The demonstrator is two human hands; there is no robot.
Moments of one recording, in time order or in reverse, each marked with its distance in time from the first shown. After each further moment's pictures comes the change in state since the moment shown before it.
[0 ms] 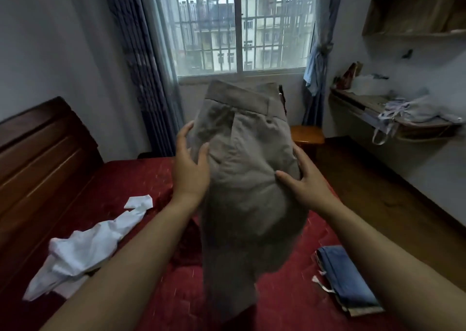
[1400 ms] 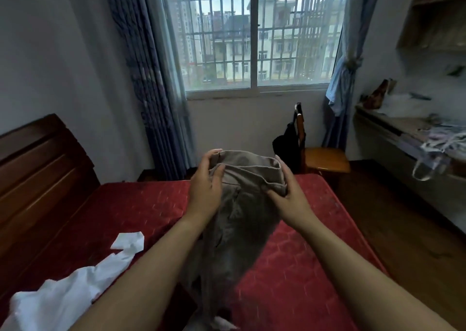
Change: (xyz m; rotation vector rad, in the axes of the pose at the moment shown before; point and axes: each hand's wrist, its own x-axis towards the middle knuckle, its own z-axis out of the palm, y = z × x) left_hand 0.203 -0.150 0.123 0.097 -0.122 0.066; right_hand 0.268 0.101 0.053 0.217 0.001 -0.068
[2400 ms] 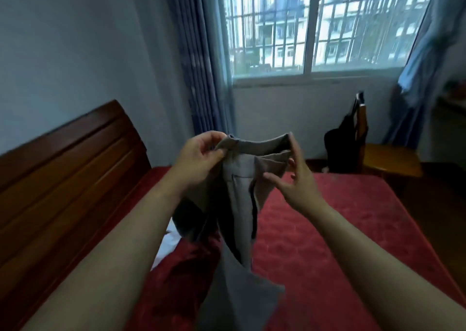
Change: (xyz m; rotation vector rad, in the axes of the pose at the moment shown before) left_hand 0.062 -0.001 -0.131 0.017 -0.239 -0.219; right_hand 0.083 0.018 0.116 -0.047 -0.054 -0.149
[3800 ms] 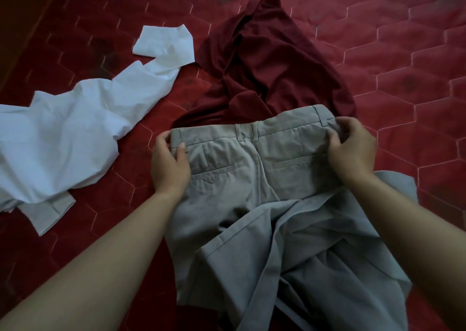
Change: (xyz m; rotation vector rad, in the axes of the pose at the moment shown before) left_hand -0.203 -0.737 0.024 0.507 0.377 -0.763; right_hand -0.235 0.508 0.337 -0.548 0.004 0.685
